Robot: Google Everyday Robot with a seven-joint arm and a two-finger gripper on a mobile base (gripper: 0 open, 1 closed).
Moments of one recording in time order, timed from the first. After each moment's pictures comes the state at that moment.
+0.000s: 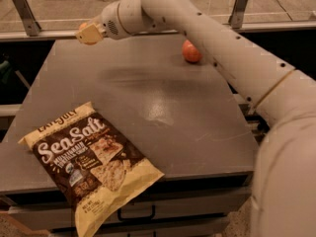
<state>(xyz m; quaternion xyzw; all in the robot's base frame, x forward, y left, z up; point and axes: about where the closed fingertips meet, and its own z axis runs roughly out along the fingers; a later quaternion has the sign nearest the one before) 0.720 0.192 0.963 -0.48 0.67 0.28 0.49</state>
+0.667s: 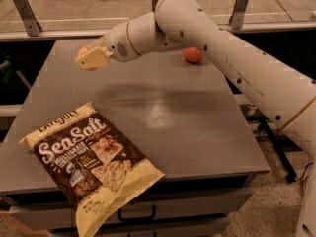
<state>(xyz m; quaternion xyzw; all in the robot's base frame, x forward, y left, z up) 0.635 0.174 0.935 -0.52 0.65 0.34 0.44</state>
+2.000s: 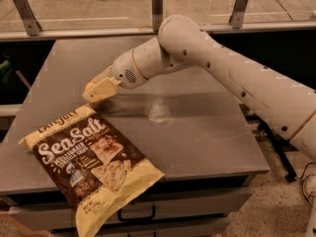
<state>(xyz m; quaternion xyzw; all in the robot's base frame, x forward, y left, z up) 0.581 0.160 0.866 -0.55 0.66 0.38 0.34</state>
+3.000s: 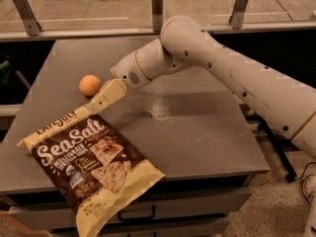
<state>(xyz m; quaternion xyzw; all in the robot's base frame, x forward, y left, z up) 0.586 0.149 0.856 -0.56 0.67 0.36 0.33</state>
